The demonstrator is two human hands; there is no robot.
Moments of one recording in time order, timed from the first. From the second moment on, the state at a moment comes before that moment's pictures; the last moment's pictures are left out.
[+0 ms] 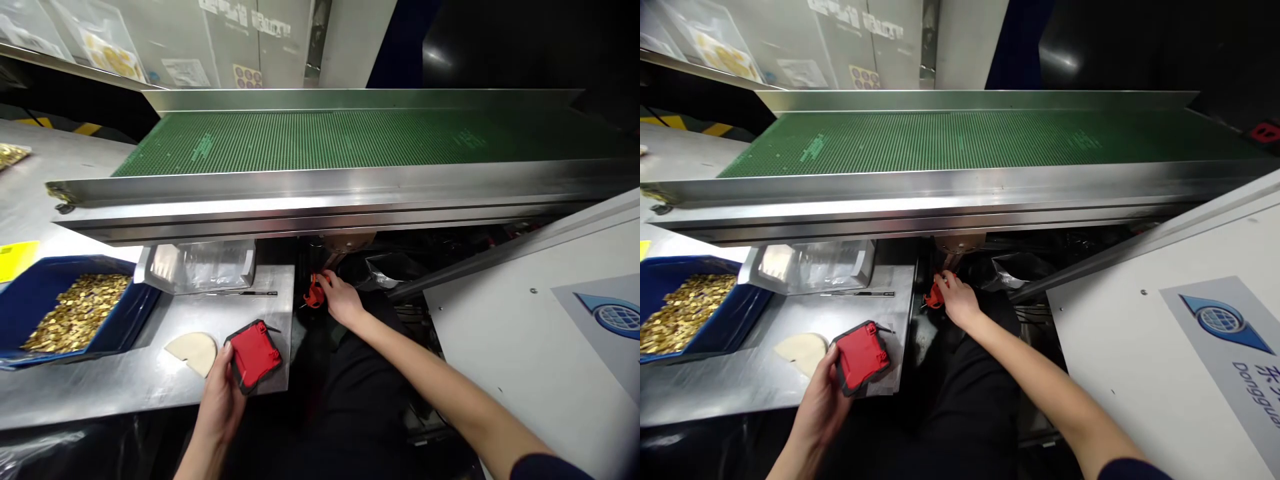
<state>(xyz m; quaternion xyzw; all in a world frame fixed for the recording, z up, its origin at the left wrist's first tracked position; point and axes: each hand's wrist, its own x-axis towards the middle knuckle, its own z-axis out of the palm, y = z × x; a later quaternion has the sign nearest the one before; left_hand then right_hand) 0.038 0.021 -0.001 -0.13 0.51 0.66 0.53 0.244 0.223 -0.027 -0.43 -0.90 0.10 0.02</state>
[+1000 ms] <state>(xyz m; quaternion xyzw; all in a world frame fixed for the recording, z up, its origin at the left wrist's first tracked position) 0.020 -0.040 0.028 0.37 0.79 0.39 0.29 -0.074 0.183 0.034 -0.40 -0.89 0.20 -0.08</state>
